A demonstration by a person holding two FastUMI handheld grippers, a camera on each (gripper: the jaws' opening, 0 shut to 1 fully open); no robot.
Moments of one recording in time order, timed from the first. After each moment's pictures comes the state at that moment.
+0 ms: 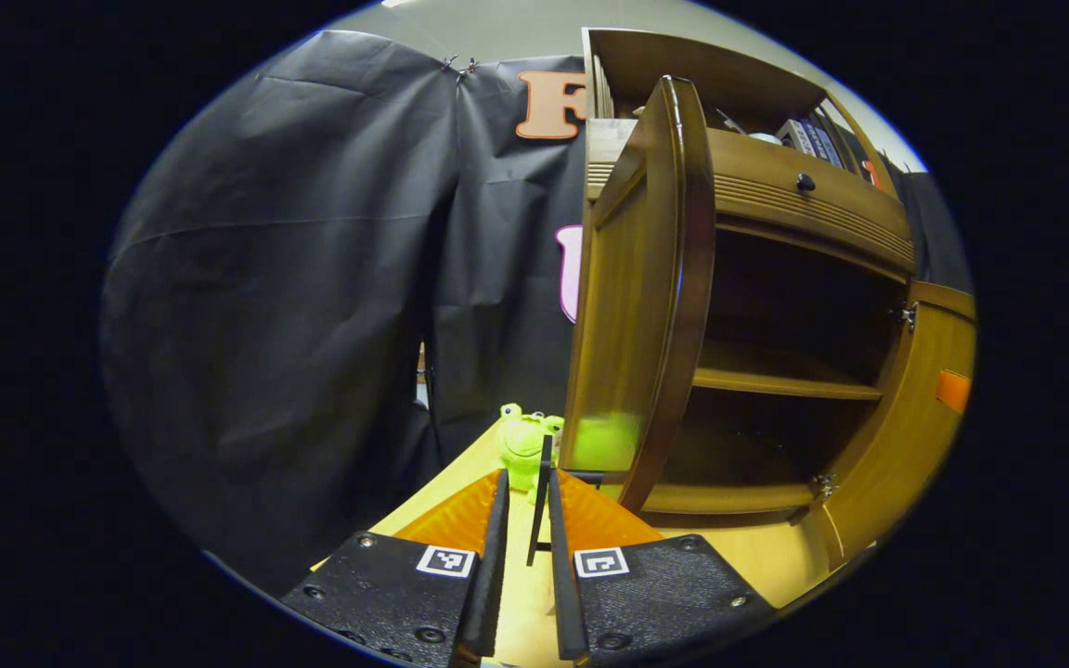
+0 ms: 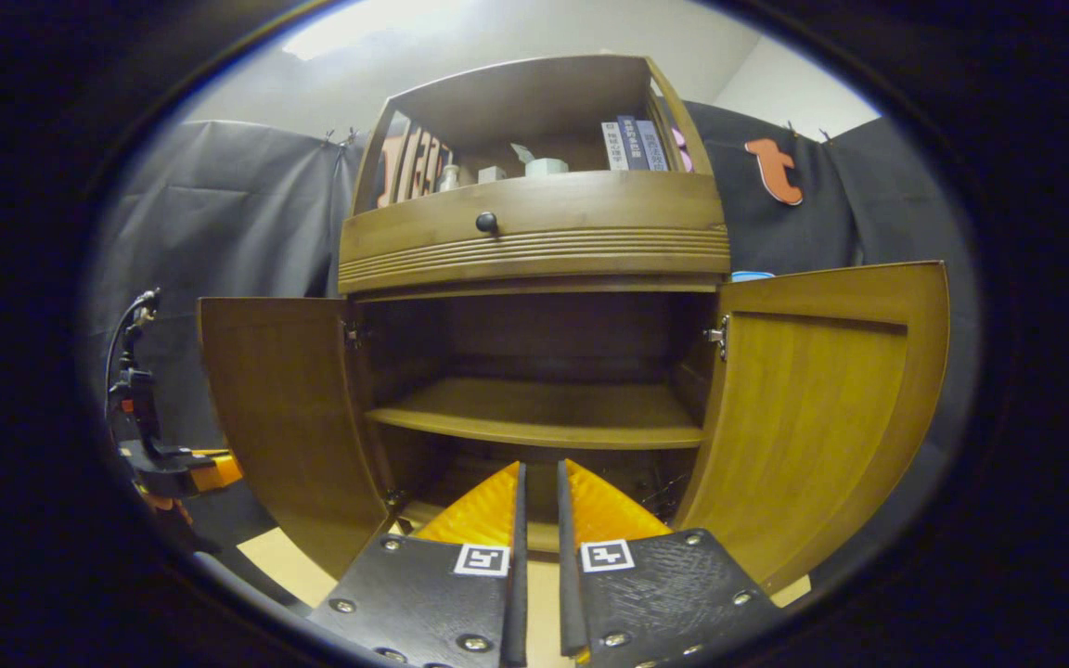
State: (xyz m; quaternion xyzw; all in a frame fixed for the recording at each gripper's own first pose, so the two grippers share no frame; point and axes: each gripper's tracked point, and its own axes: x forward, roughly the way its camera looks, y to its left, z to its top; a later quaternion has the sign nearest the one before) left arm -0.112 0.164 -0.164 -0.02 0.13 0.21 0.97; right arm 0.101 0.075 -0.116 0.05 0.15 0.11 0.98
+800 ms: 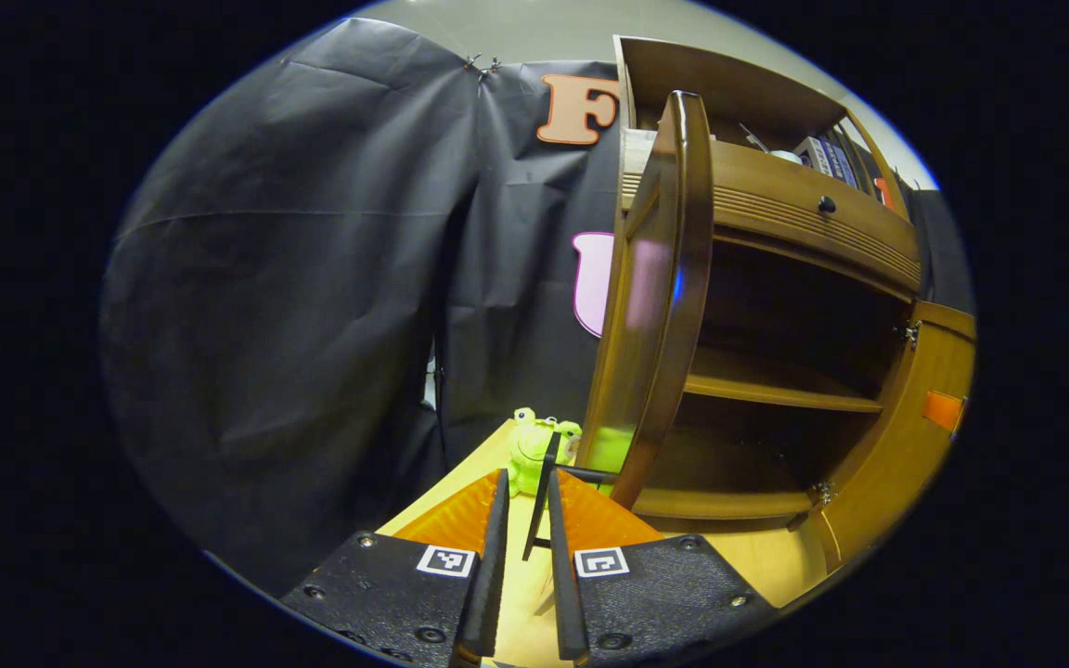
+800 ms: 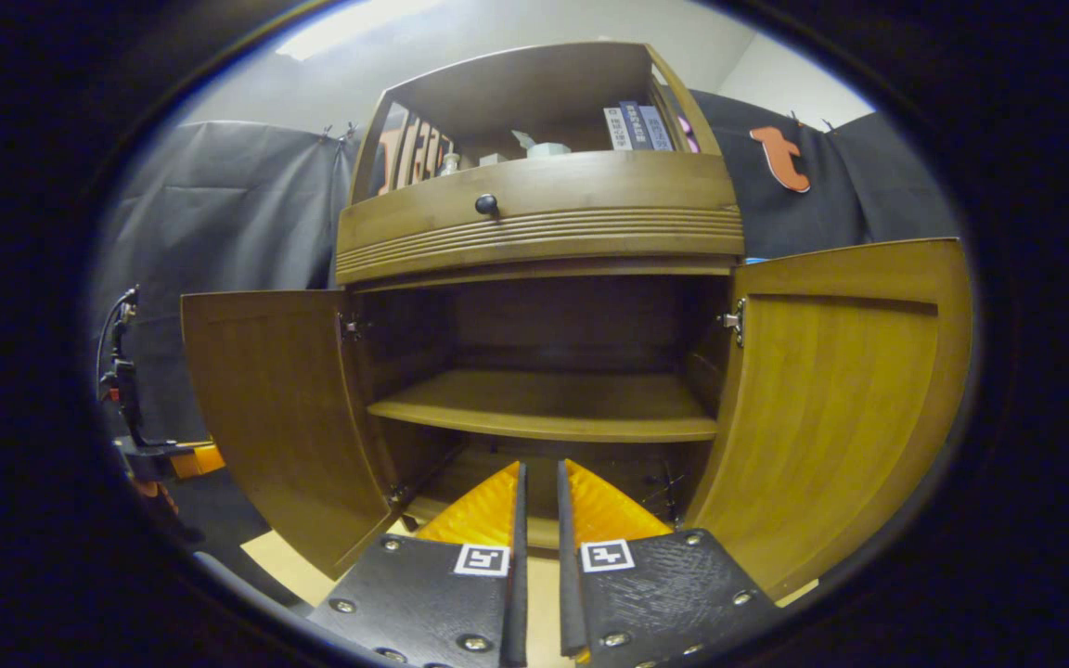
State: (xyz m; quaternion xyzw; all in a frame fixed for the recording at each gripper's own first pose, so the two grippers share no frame) left arm -0.125 0.188 -0.158 -0.03 0.12 0.22 0.97; right arm 0.113 0.083 -0.132 0.05 0.17 0.12 0.98
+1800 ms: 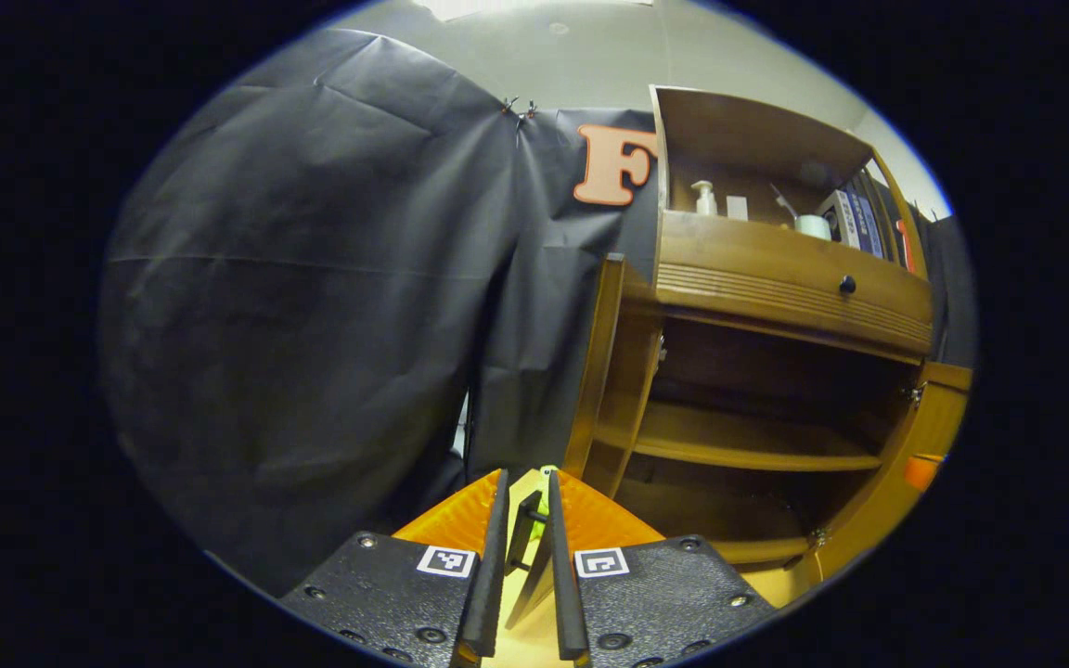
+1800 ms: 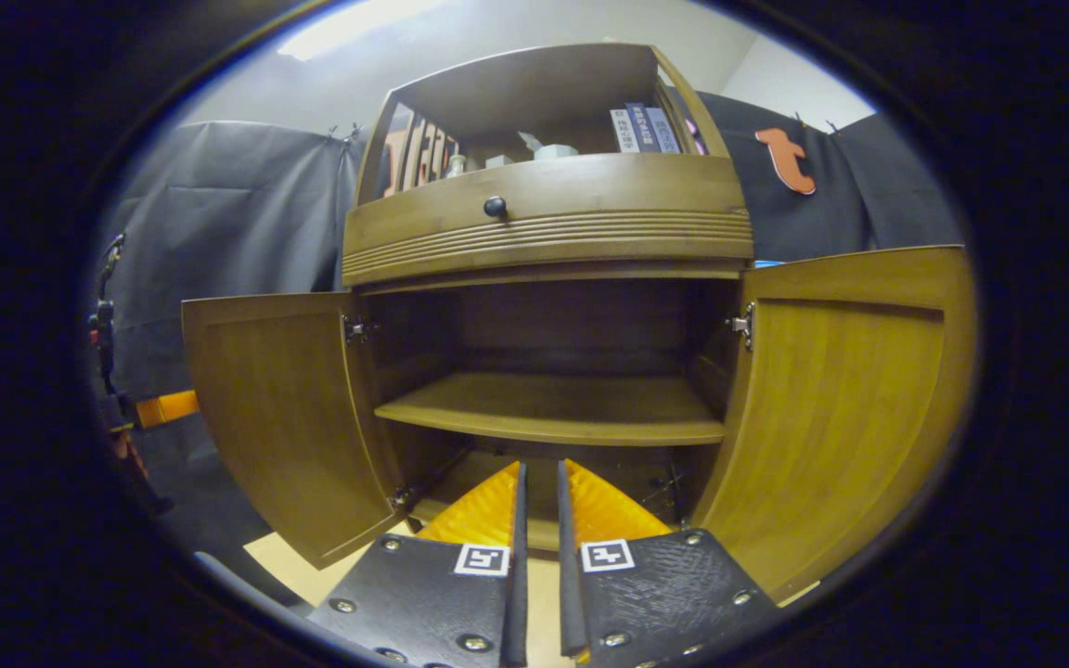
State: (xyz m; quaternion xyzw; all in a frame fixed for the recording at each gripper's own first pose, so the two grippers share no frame) left arm -0.140 0.193 -0.060 -0.03 0.02 0.25 0.97; right arm 0.112 0.088 -0.123 0.05 0.16 0.12 0.98
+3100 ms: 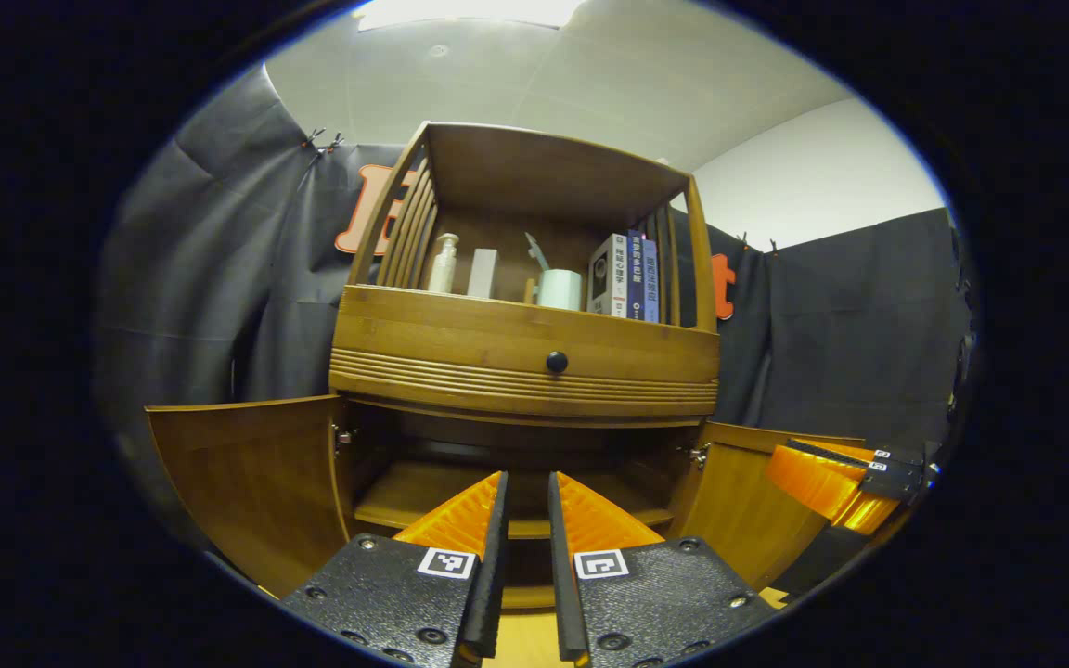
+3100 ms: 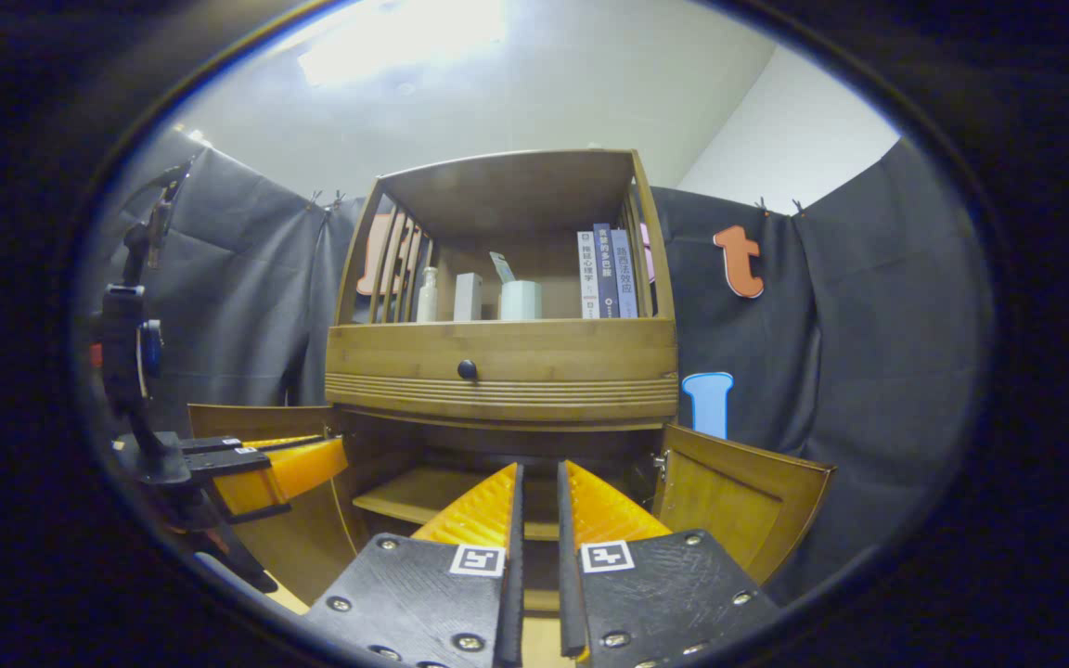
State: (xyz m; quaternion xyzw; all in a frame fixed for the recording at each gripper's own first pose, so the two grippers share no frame) left arm -0.051 -0.069 0.029 -0.02 -0.03 -0.07 1.00; right arm 0.091 0.051 0.030 0.04 0.02 0.05 1.00
